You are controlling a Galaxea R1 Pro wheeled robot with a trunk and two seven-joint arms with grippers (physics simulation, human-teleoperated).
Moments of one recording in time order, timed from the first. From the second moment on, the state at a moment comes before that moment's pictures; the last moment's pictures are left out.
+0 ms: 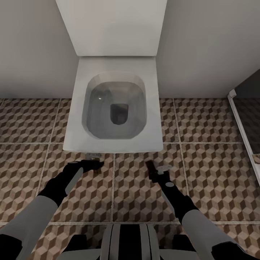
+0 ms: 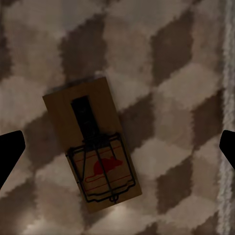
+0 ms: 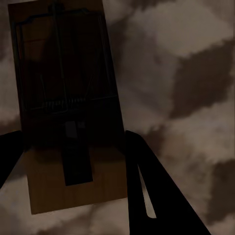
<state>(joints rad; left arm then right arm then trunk) -0.85 0.16 -0.34 -0.87 0.39 0.55 -0.01 -0.77 0.07 0.18 -0.57 0.05 0.07 -0.09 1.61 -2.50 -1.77</state>
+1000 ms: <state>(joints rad) -0.85 0.15 -0.34 -0.87 0.39 0.55 -0.01 -0.77 0.12 0.18 -0.61 0.05 0.07 -0.09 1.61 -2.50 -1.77</state>
